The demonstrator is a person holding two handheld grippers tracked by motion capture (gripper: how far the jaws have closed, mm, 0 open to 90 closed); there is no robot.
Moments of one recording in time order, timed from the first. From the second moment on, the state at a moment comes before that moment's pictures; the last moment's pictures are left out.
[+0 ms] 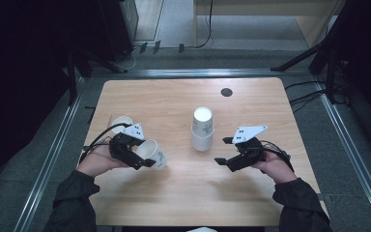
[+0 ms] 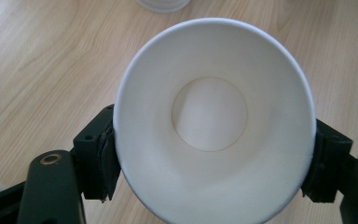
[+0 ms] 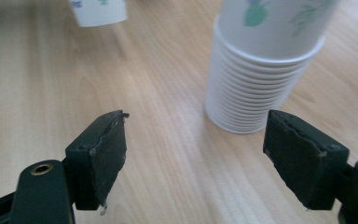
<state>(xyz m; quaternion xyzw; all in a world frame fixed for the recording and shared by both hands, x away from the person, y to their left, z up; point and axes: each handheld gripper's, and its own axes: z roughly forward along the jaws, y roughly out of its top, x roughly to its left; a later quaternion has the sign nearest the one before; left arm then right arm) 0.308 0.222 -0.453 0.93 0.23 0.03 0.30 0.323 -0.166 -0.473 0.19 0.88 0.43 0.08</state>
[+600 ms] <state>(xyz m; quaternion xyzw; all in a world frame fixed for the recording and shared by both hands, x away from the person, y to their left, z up) 0.306 0.270 -0.465 0.92 0.28 0.04 0.27 0.347 -0.175 -0.480 0.25 0.87 0.42 0.11</state>
